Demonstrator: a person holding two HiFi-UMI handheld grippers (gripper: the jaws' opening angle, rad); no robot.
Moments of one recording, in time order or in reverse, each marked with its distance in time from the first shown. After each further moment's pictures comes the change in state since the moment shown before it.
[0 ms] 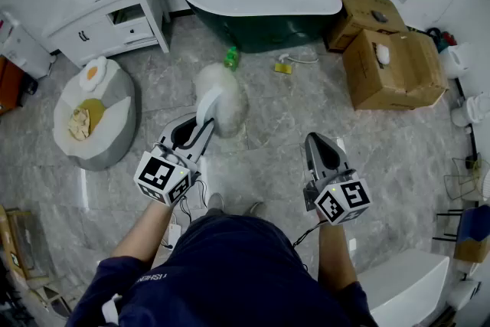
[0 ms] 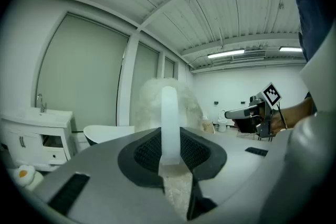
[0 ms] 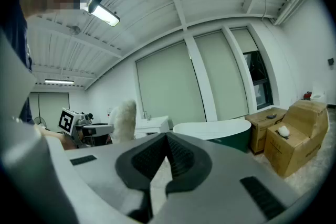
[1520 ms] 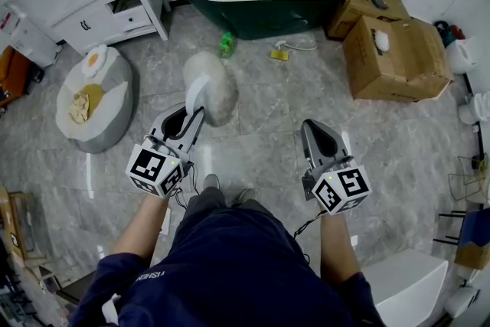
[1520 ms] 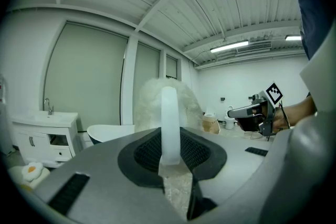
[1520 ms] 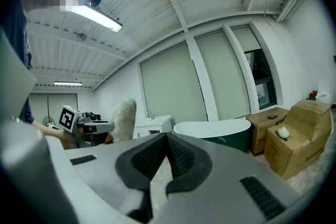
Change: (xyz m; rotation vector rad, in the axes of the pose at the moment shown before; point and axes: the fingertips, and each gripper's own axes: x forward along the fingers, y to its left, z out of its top) left arm 0.026 -0.097 -0.008 0.023 0.017 0.100; right arm -0.072 -0.073 -0.011 -0.018 0.004 0.076
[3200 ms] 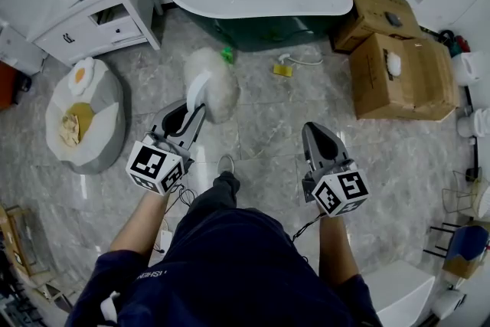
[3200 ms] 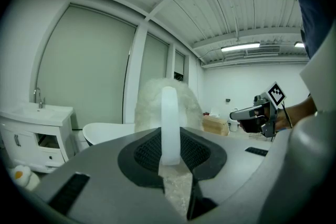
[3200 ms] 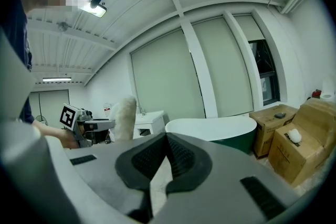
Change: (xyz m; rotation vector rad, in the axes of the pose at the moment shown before) left arm 0.173 0.191 0.002 -0.058 0.024 -0.023; right arm 0.230 -0.084 0.026 0.014 0.076 -0.040
